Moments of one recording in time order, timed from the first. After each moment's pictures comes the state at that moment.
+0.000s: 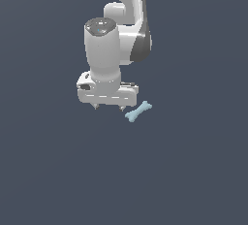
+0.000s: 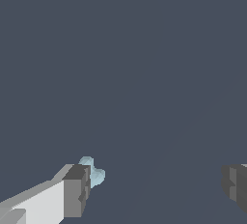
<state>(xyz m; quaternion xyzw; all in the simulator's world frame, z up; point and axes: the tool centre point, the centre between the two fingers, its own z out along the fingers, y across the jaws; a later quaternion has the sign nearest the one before) 0.022 -0.057 0.208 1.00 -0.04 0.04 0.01</state>
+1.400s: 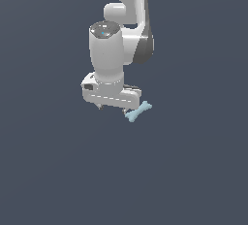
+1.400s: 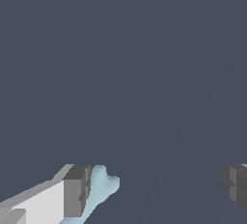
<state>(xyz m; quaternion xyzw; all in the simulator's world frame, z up) 0.023 -0.045 0.201 0.99 -0.11 0.05 0.00</state>
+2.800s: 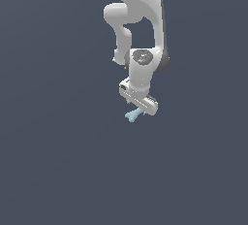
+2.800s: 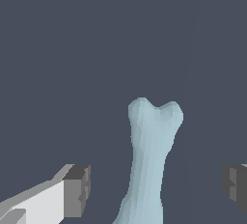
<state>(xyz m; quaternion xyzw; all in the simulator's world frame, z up) -0.065 0.063 0.089 0.93 -0.36 0.01 -0.01</state>
